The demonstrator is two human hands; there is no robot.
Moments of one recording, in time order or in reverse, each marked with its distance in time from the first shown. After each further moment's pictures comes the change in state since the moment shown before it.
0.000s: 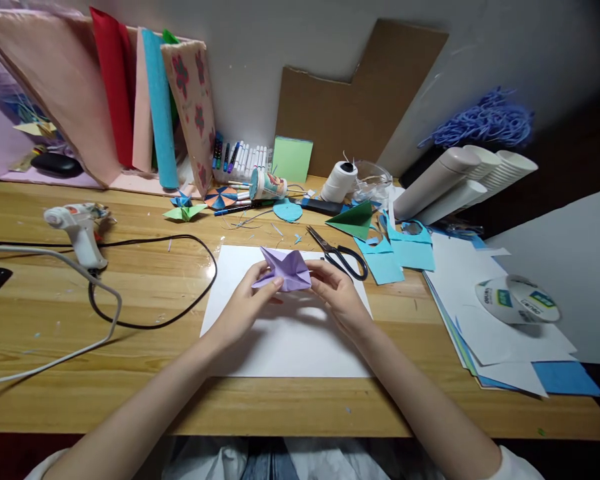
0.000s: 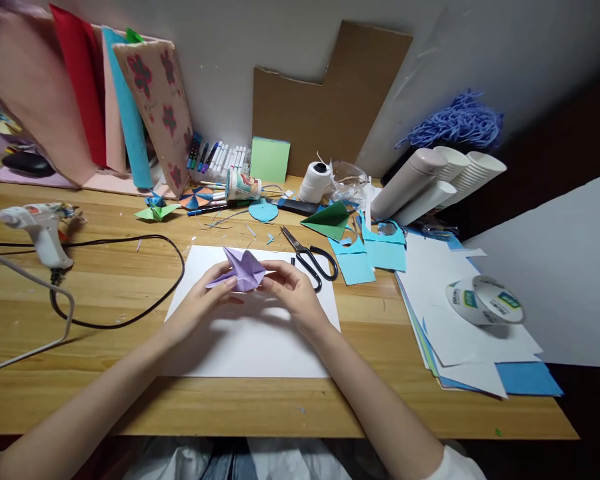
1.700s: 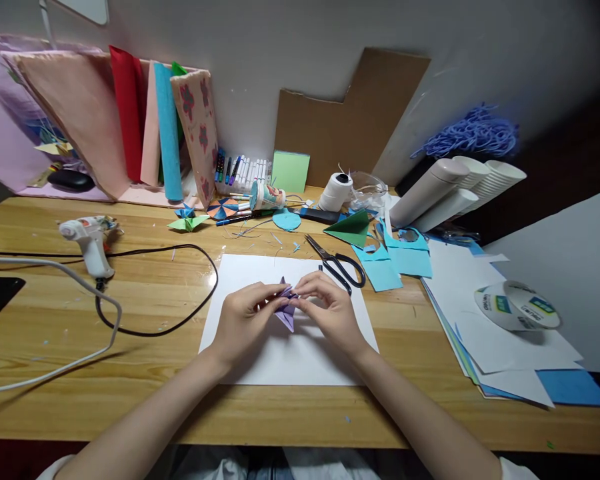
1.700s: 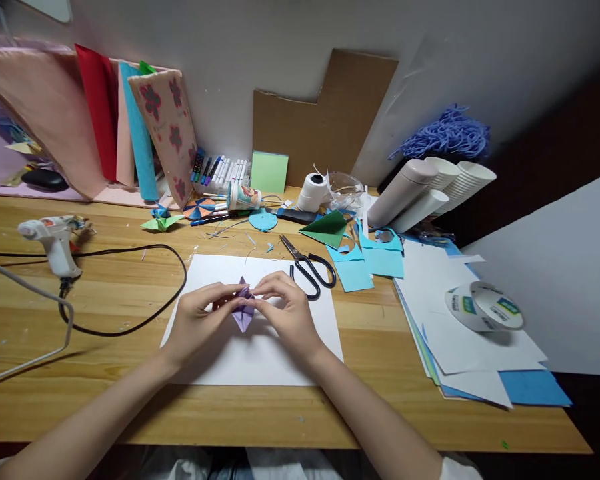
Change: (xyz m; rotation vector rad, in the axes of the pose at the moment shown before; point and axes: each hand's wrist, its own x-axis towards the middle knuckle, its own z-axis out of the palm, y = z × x) left_hand -0.007 -0.012 -0.002 0.488 0.139 0.414; right_hand -0.012 -0.005 0.015 -0.381 0.093 -0.298
